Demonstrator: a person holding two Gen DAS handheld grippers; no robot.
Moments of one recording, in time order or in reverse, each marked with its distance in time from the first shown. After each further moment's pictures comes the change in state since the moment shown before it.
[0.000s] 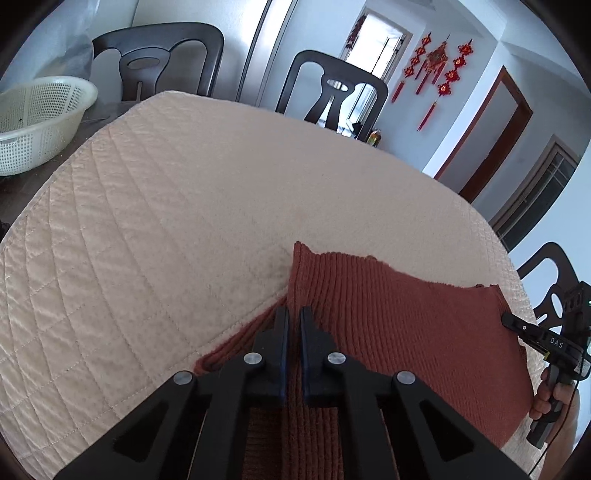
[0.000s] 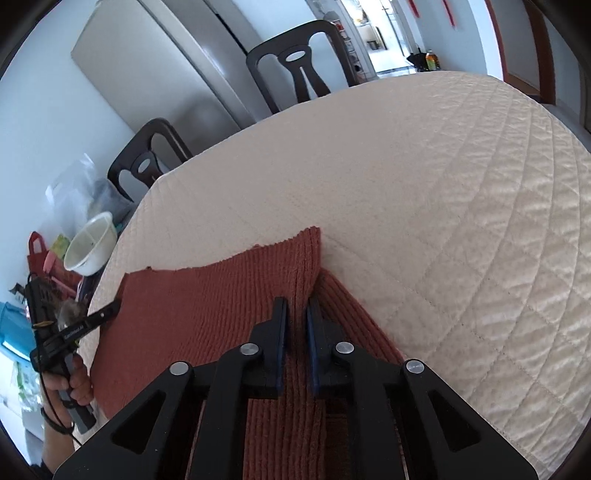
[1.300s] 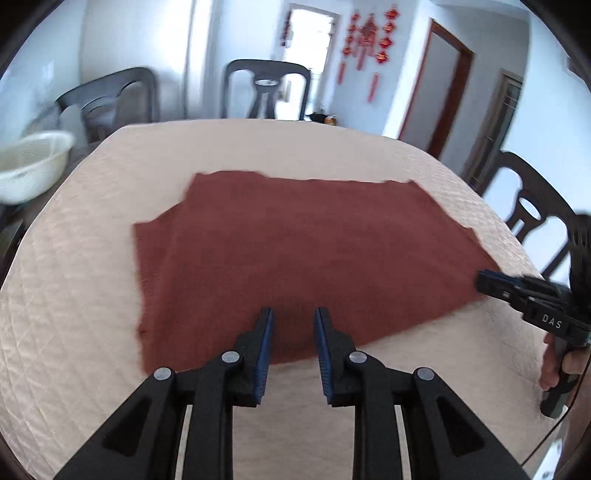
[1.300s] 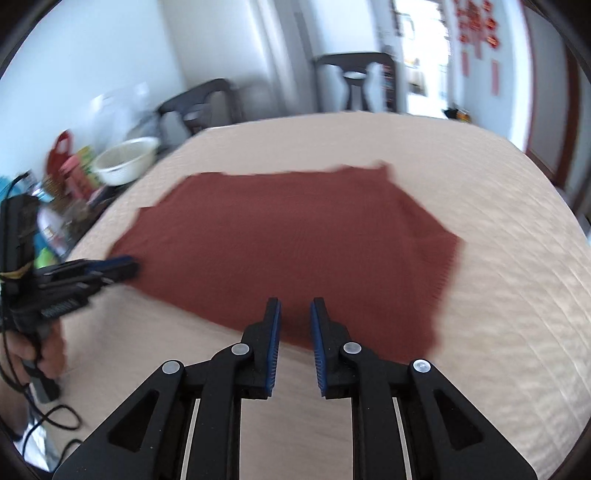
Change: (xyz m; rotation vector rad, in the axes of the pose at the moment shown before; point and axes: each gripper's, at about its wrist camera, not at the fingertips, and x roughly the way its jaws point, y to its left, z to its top) left arm -0.073 -0.063 -0.108 0.244 -0.009 0.000; right arm -0.066 0.047 -0.115 -0.251 -0.013 -0.102
